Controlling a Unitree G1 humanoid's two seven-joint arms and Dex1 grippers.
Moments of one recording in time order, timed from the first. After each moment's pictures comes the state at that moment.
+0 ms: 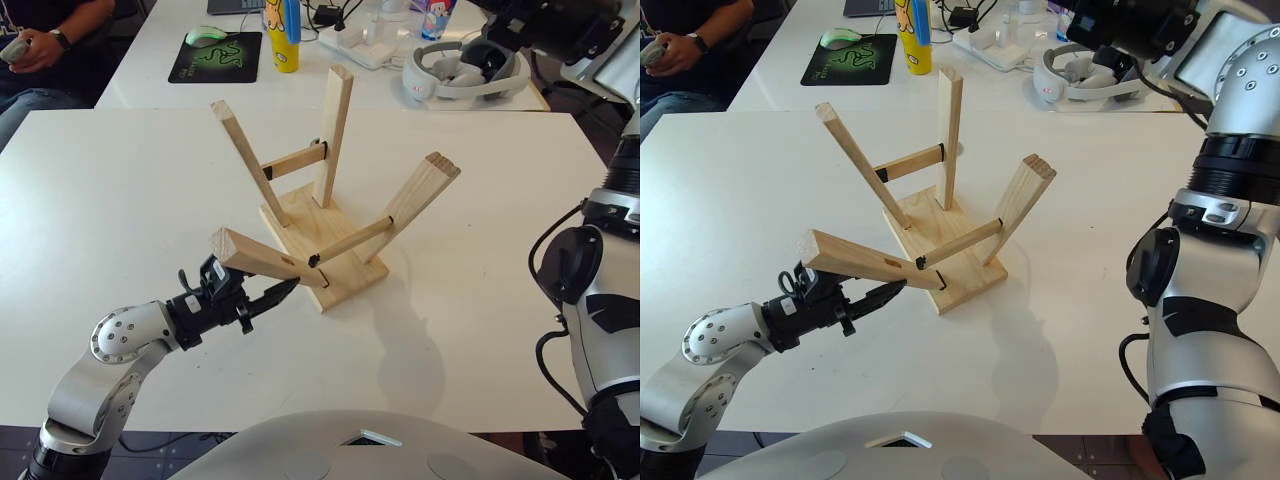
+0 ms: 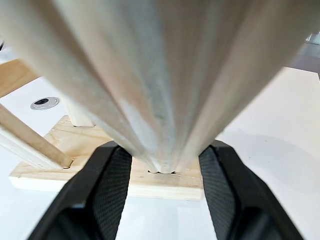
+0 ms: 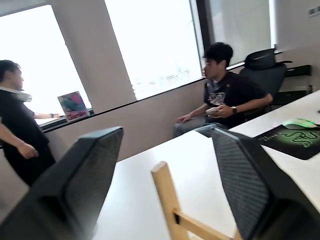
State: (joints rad) left arm 0.28 0.63 -0.02 -0.71 -0.51 0.43 -0.69; right arm -1.05 -0.53 -0.26 0.29 0.71 0.97 0.89
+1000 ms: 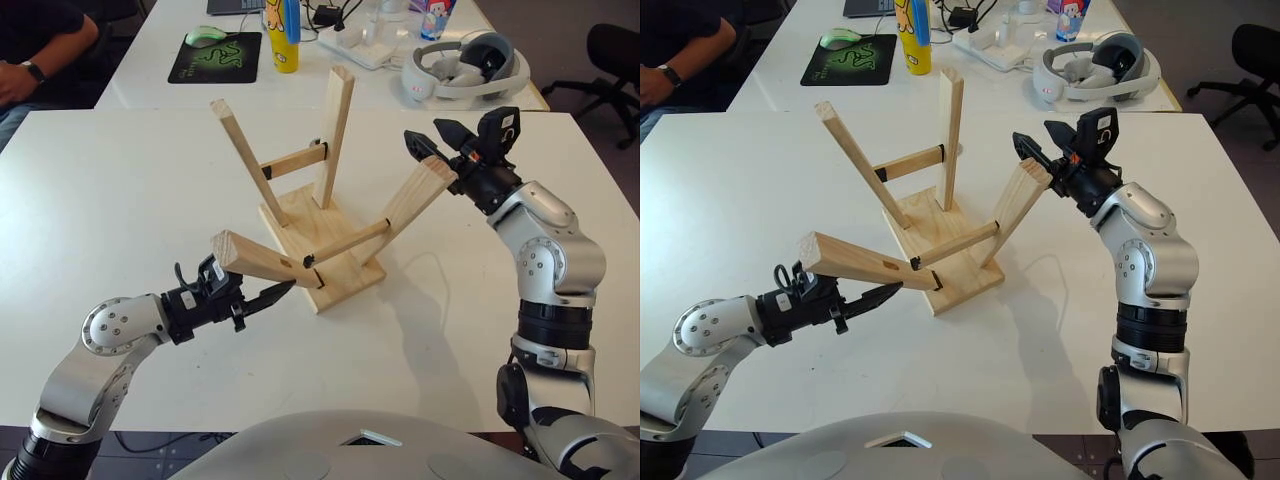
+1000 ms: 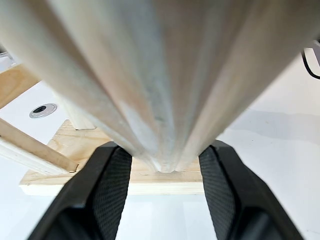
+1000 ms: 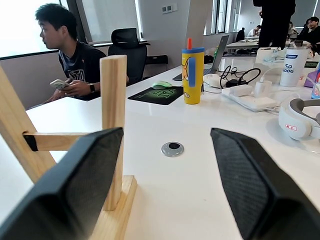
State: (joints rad) left arm 0.23 0.70 -0.02 -0.65 -0.47 0.38 -0.75; right arm -0.36 -0.38 -0.18 -0.17 0.48 0.59 0.50
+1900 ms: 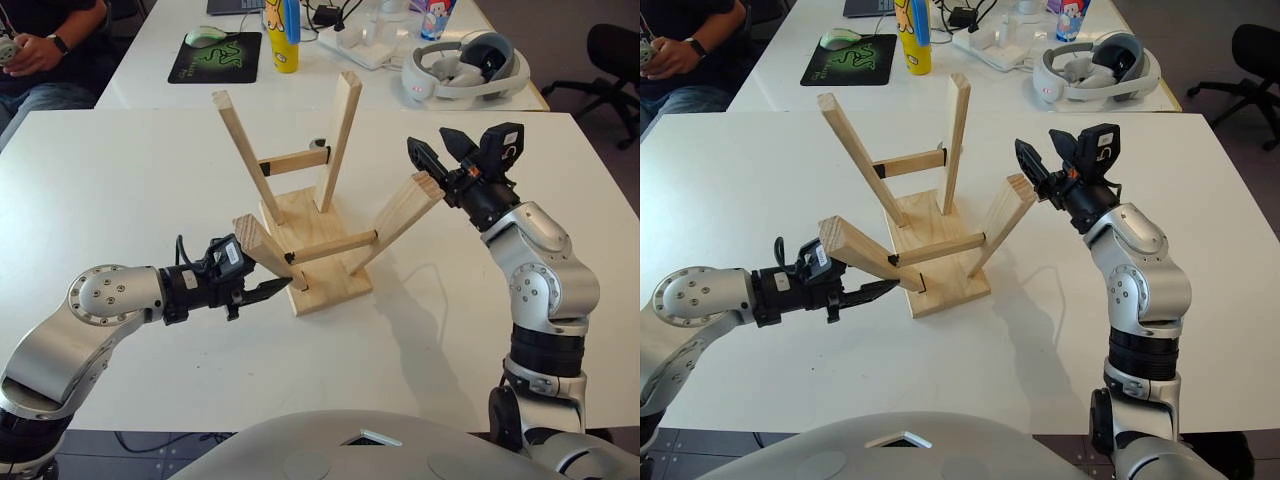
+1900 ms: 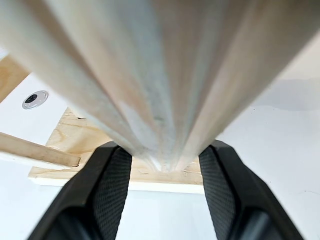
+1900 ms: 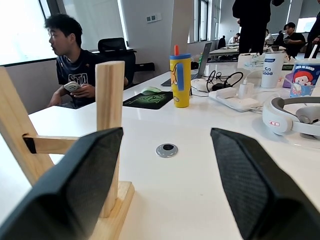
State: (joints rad) left arm 0.04 0.87 -0.04 -0.76 -0.51 0.68 -0.73; right arm -0.25 -0.33 -0.18 -0.34 0.49 0.60 0.38
